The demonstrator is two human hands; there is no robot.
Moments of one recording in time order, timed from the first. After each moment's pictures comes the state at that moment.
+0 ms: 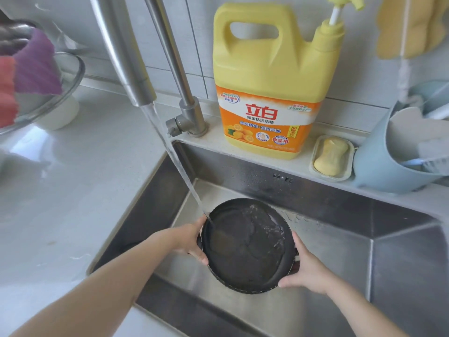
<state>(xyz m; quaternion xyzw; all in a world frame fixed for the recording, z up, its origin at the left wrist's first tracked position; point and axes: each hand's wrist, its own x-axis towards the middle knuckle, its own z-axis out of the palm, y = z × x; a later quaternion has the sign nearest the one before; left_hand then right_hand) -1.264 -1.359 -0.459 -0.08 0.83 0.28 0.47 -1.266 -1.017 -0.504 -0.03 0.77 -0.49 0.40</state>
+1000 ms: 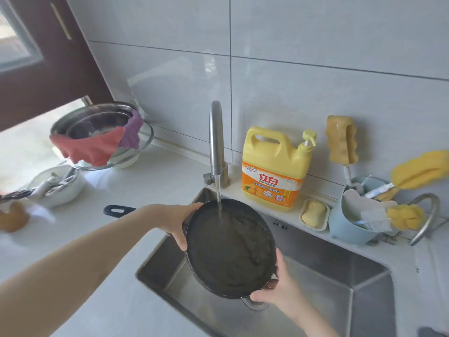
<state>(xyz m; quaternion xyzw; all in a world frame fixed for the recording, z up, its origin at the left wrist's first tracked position) -1.246 -1.396 -0.212 -0.04 0.90 0.23 0.37 -1.224 -1.073 -0.349 -0.09 0.75 -0.57 0.32</state>
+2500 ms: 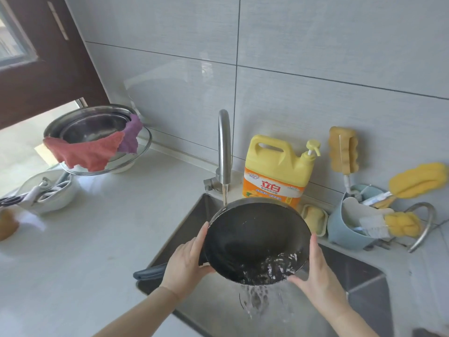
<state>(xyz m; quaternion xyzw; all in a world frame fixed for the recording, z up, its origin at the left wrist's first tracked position) -1.177 -1.353 -0.331 0.03 0.95 0.24 -0.19 -1.253 -1.031 -0.326 -0.19 0.94 -0.29 -0.03</state>
